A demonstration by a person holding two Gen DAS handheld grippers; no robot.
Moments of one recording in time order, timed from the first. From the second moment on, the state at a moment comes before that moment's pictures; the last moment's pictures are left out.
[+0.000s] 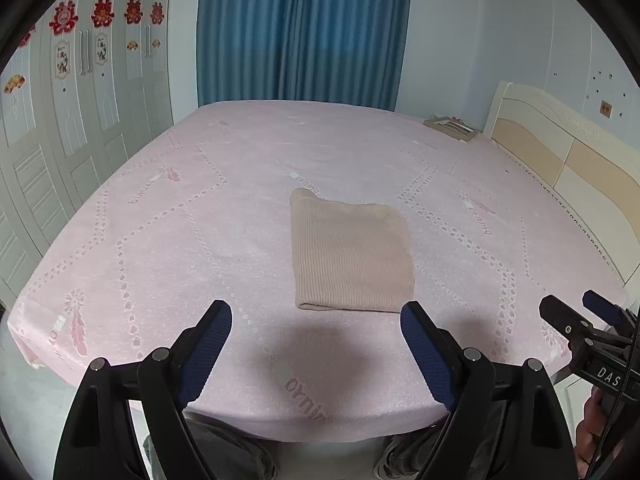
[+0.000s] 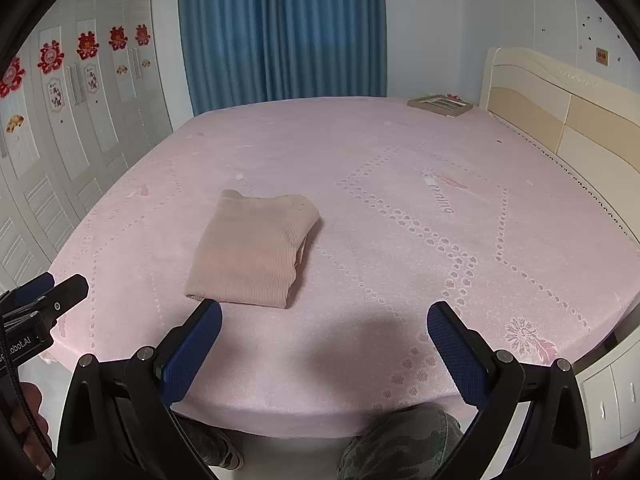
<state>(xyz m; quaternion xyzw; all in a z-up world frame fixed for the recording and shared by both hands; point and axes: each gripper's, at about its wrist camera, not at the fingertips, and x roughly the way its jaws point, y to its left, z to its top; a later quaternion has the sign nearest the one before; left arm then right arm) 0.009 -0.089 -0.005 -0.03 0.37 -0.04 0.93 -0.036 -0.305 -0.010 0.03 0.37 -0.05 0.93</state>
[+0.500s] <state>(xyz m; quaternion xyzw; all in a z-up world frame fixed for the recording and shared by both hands) 0.007 -0.090 -0.006 -0.02 0.37 -0.03 0.93 -0.044 -0.309 -0.007 0.04 0.36 -0.05 0.93</state>
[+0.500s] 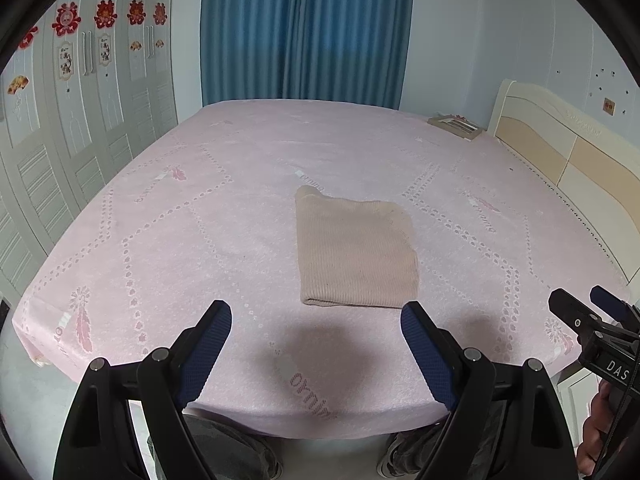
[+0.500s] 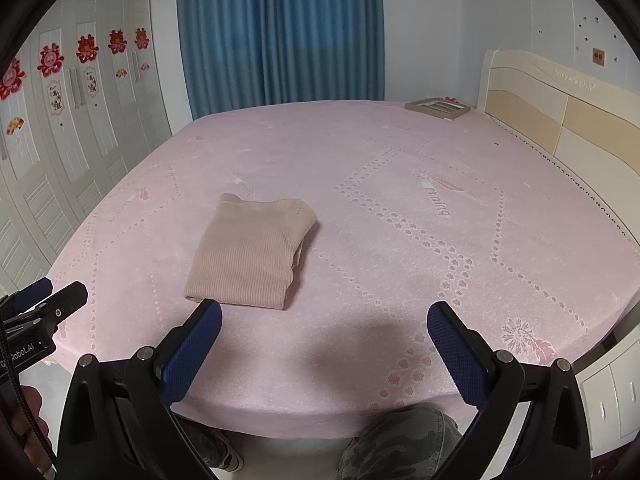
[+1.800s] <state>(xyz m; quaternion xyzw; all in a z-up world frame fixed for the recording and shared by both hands) 0.000 -0.072 0.000 -0.04 0.36 -0.03 0.93 -0.051 -0.306 0.007 0.03 0.35 -0.05 0.94</state>
